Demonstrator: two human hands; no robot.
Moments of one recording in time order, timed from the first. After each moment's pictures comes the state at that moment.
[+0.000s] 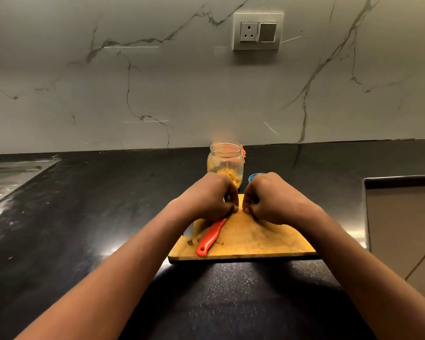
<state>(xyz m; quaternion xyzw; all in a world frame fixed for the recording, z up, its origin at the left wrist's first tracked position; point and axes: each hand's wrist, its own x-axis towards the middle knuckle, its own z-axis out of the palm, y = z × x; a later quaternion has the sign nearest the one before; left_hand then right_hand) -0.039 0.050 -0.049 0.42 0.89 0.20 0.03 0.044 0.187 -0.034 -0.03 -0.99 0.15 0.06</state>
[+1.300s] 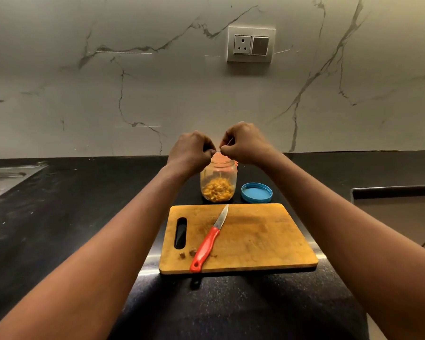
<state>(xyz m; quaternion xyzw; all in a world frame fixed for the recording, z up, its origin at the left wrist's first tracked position) -0.111 0.065 -0.002 0.31 0.88 0.30 -0.21 -0.057 0.201 0.027 0.01 -0.95 0.20 0.25</state>
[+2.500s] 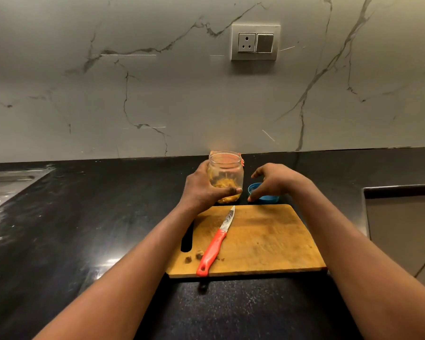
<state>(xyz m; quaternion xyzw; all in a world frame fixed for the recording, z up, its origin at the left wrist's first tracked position) -0.096 0.064 -0.074 0.27 0.83 0.48 -0.07 -0.042 0.254 -0.032 -0.16 -0.97 0.20 -0.01</state>
